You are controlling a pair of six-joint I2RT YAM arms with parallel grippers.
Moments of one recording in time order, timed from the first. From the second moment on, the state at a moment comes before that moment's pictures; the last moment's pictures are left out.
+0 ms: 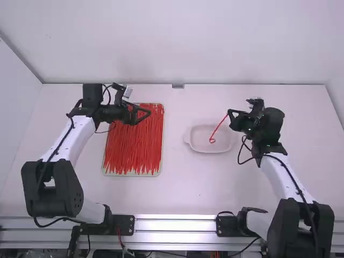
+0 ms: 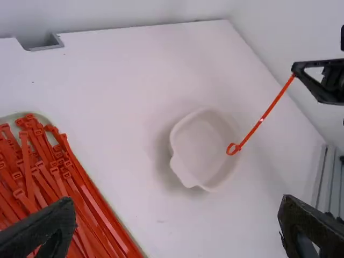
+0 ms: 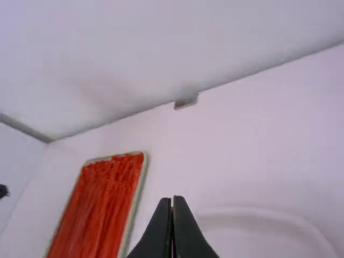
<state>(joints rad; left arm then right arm) 0.09 1.56 1.14 -0.43 0.98 0.16 -0.08 1.29 0.68 0.16 -0.57 0.40</state>
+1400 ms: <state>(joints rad) 0.11 1.54 1.14 -0.45 0.85 0.15 0.15 1.20 0.68 -0.03 -0.07 0.28</state>
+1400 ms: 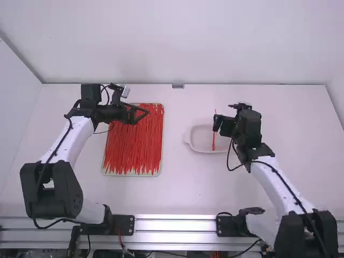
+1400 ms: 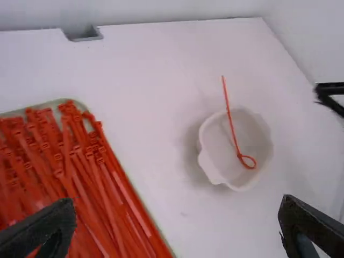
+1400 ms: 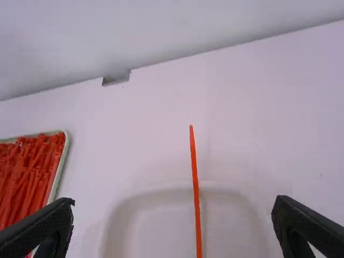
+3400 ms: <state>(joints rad) 0.00 0.71 0.63 -0.15 0.01 -0.01 0.00 0.43 0.14 -0.11 -0.02 0.00</state>
